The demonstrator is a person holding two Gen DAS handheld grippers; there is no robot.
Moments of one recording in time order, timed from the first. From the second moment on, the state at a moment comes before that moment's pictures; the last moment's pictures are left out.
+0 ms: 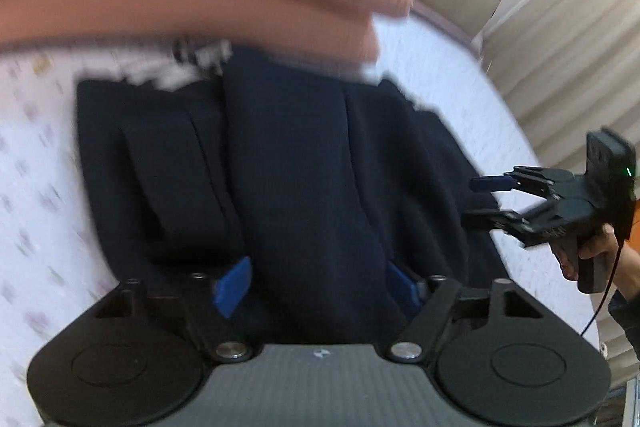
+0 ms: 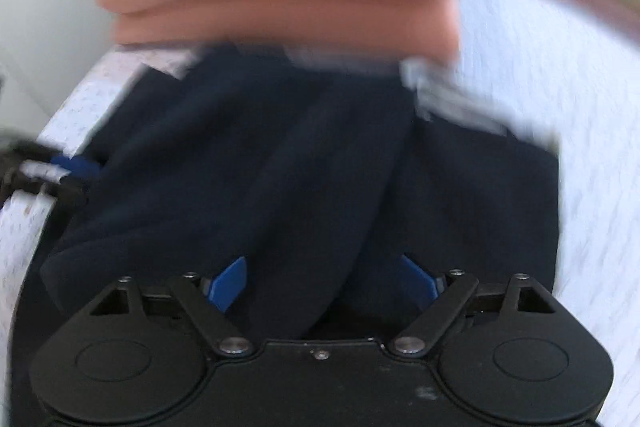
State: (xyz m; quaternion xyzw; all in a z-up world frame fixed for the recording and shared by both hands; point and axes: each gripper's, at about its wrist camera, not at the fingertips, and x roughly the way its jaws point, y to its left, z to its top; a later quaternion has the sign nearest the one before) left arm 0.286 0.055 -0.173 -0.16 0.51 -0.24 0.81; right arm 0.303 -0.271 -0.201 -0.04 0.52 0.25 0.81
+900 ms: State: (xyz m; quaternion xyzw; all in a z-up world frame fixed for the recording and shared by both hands) left arm 0.176 0.128 -0.177 -0.30 0.50 -0.10 0.80; right arm 0.228 -0.348 -0.208 0.11 0.47 0.19 0.85
